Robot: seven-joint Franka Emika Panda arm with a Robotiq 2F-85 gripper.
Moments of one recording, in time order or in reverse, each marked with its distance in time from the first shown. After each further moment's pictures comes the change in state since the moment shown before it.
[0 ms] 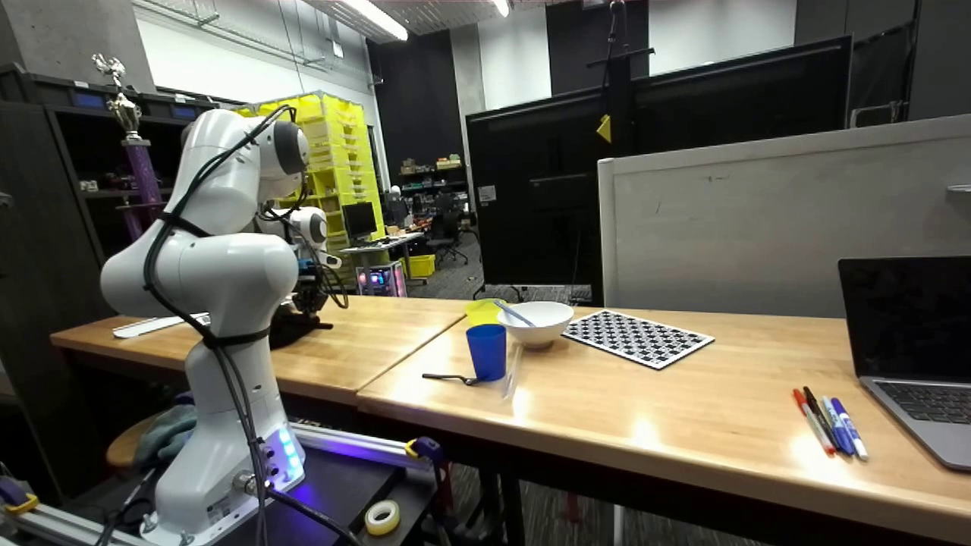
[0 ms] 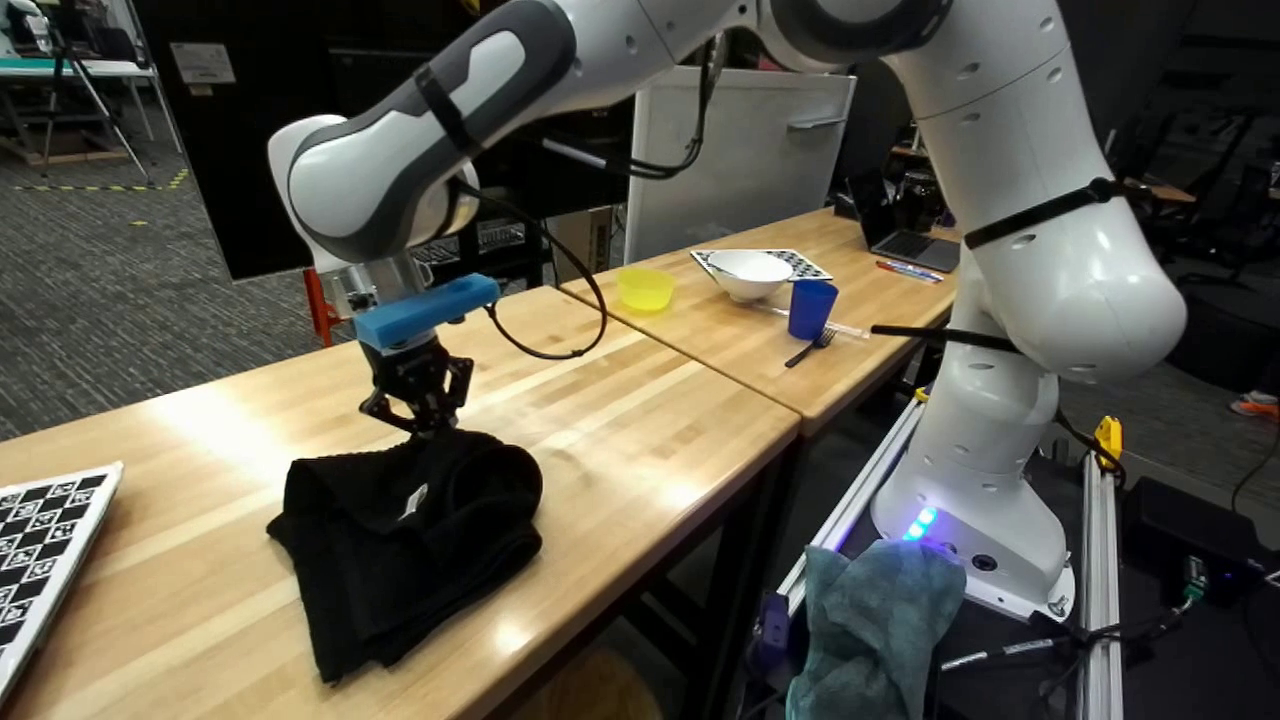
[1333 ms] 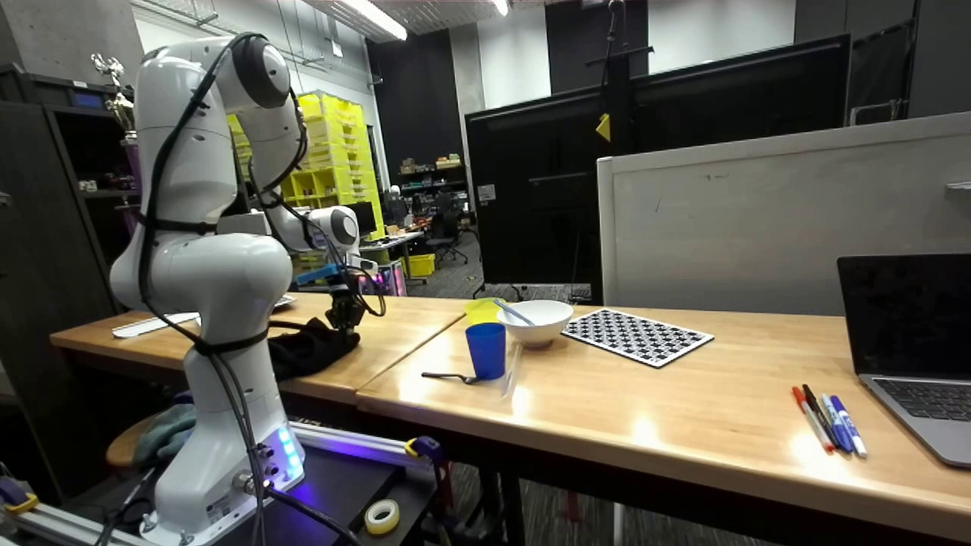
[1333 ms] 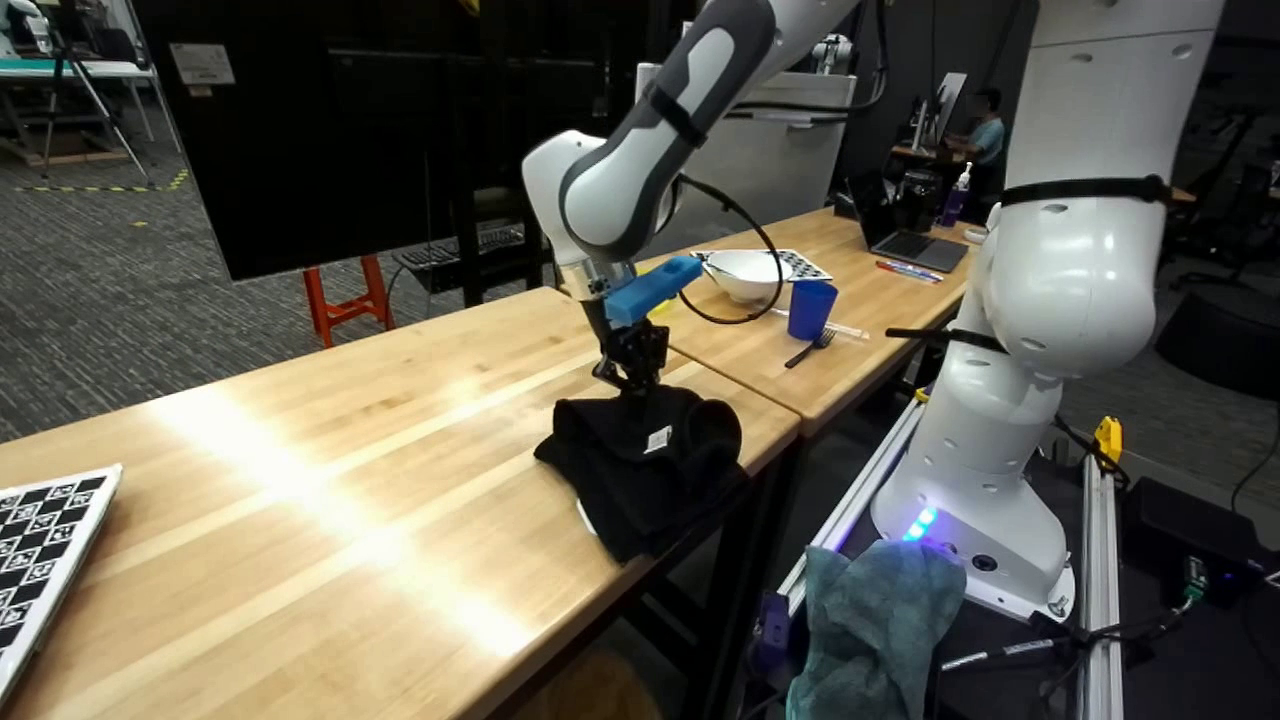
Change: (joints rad) arm -0.228 -0.464 -0.057 -0.755 -0.139 0.200 -0.092
